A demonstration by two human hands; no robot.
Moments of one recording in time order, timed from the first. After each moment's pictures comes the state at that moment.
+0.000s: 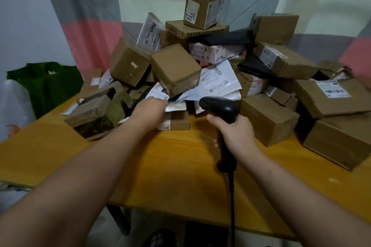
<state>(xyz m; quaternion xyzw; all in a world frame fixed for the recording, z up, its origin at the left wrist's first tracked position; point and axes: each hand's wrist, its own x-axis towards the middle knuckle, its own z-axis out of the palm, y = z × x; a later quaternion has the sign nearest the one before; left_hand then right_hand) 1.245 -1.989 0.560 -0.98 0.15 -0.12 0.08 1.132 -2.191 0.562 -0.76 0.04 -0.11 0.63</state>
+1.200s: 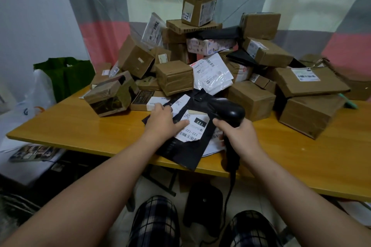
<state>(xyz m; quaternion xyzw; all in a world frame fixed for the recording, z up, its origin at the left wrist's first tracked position) 1.118 -2.029 0.528 -0.98 0.02 -0.08 -0.19 1.037 -2.221 0.543 -0.75 0.06 -0.12 0.65</state>
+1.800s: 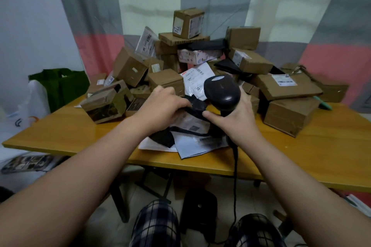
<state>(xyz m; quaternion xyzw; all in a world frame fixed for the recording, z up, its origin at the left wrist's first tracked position) 1.061 -2.036 0.622 -0.92 0.33 -0.22 0.02 1.026 -2.232 0.583 -0.86 -0.03 -0.30 0.40</state>
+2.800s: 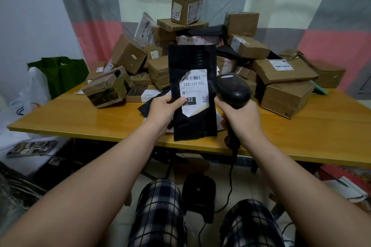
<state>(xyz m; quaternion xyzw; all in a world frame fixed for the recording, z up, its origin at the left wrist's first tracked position) 1.037 -2.059 0.558 -0.69 0.03 -0.04 -0.72 0.987 -2.233 0.557 -0.75 0.04 -0.23 0.62</state>
